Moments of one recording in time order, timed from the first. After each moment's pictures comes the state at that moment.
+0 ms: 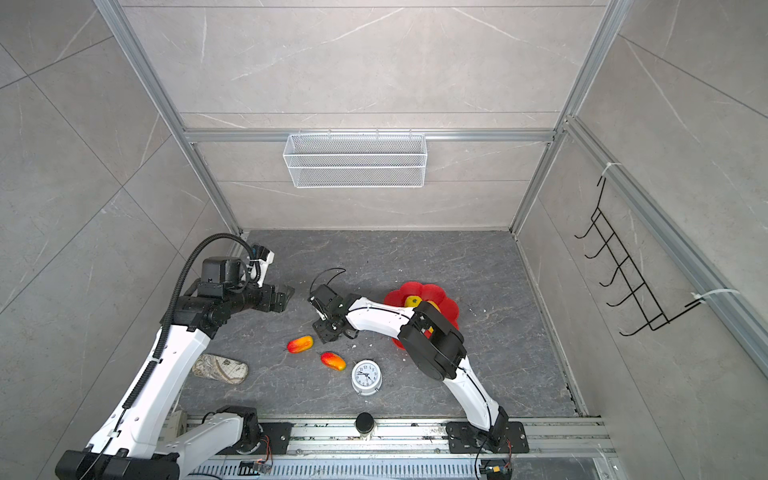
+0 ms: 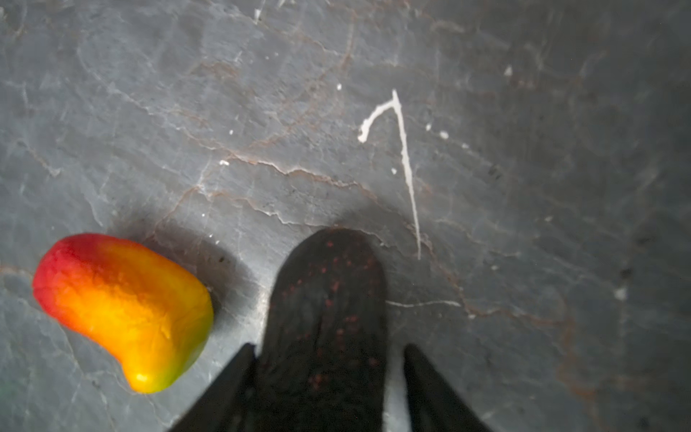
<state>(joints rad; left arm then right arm) -0.15 1.07 1.12 -0.81 0.17 0.10 0.97 2.23 1.69 -0.54 -0.02 0.26</state>
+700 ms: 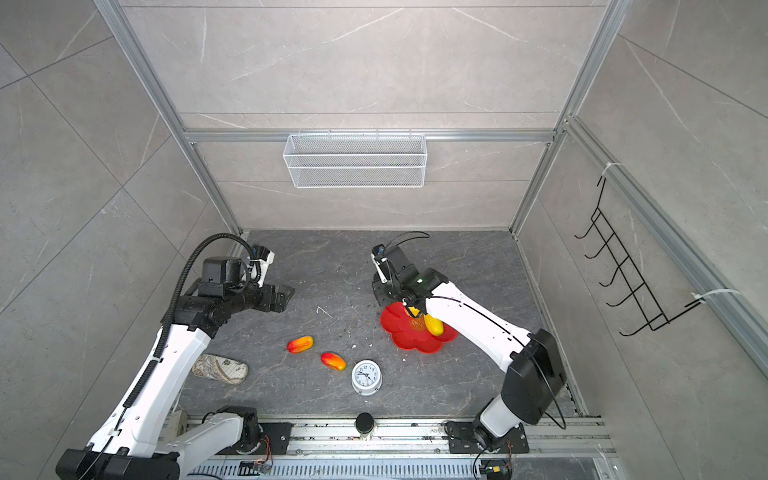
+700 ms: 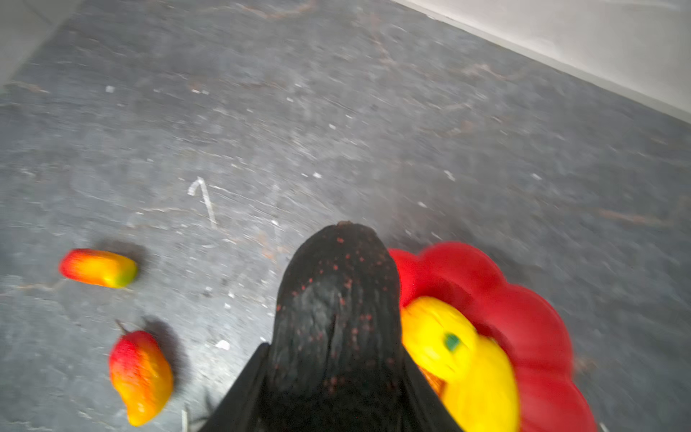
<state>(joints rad) -0.15 1.07 1.12 -0.81 0.16 0.10 0.70 1.55 1.35 -0.70 0.14 0.16</state>
